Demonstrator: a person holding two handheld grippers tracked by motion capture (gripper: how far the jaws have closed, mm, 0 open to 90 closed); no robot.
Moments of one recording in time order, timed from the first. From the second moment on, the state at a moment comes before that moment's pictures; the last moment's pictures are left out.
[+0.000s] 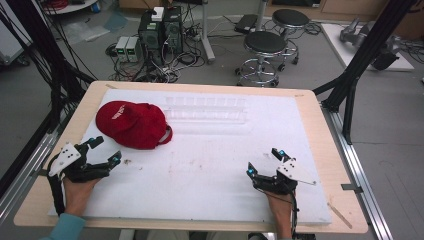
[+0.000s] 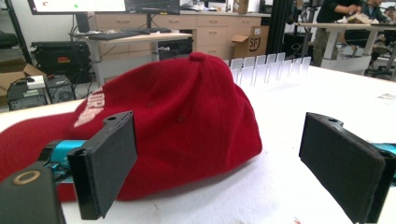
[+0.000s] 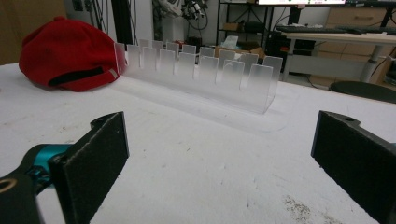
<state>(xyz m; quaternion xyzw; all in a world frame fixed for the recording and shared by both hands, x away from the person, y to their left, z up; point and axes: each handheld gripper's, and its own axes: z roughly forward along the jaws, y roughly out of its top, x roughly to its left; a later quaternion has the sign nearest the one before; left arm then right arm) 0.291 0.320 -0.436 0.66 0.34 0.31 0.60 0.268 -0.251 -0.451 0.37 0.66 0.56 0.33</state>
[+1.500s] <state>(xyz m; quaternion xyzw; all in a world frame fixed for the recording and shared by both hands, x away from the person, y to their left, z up) 0.408 0.297 -0.391 0.84 0.31 0.21 0.40 0.268 -0.252 -0.451 0.37 0.66 0.56 0.32</state>
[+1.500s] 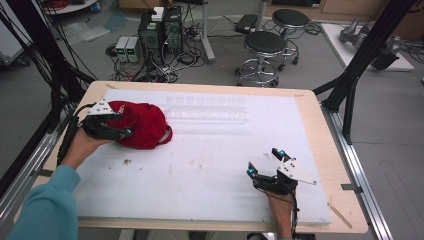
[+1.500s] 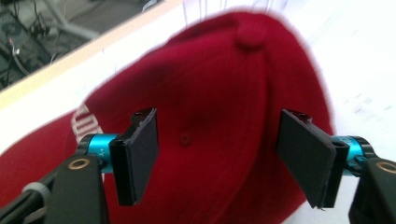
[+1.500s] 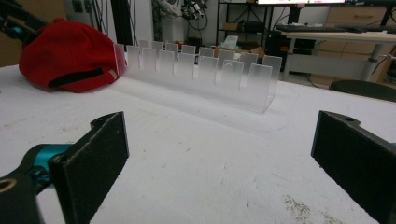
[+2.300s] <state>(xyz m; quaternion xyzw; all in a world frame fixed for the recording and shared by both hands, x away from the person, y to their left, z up) 0.404 0.291 -0.387 0.83 0.35 0.20 0.38 0.269 -0.252 -0.451 0.38 0.66 0.57 0.33</state>
